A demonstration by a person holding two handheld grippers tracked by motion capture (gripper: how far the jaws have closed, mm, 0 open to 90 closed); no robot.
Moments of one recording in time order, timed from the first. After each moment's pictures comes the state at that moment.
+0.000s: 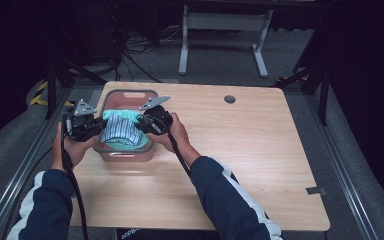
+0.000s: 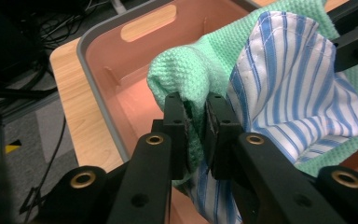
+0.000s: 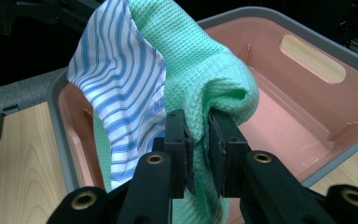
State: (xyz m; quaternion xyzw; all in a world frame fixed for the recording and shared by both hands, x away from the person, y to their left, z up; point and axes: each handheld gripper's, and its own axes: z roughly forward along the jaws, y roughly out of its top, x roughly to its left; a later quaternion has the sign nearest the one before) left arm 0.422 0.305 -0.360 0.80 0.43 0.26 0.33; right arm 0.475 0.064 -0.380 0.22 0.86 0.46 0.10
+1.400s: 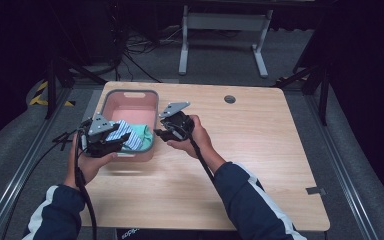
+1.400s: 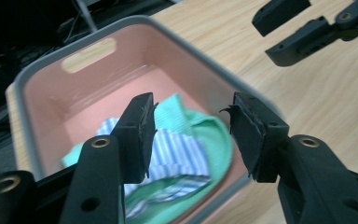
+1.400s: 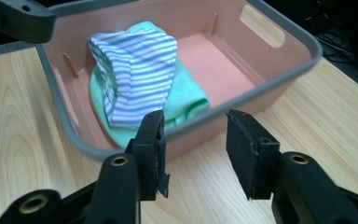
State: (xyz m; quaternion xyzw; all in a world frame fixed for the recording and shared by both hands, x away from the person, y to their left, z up) left arm 0.373 0.246 -0.357 0.80 0.37 0.26 0.38; right arm 0.452 0.003 -0.371 0.21 0.87 0.41 0.16
